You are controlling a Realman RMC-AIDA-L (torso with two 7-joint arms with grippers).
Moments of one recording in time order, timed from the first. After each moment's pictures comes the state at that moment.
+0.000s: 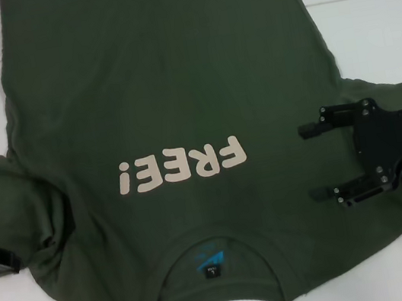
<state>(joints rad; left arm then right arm) -0.58 -2.03 0.77 1.04 2.86 1.61 -2.60 0.53 2.09 -0.71 -0.88 -2.16 -1.74 1.09</state>
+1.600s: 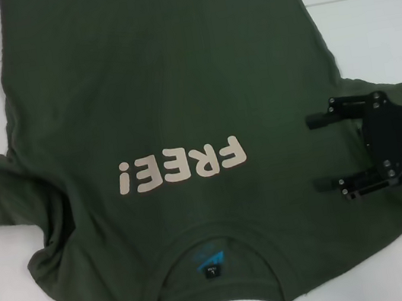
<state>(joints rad) -0.68 -2.02 0.74 1.21 2.84 1.71 -2.59 0.49 2.08 -0.68 -0.87 -2.10 -1.74 1.07</state>
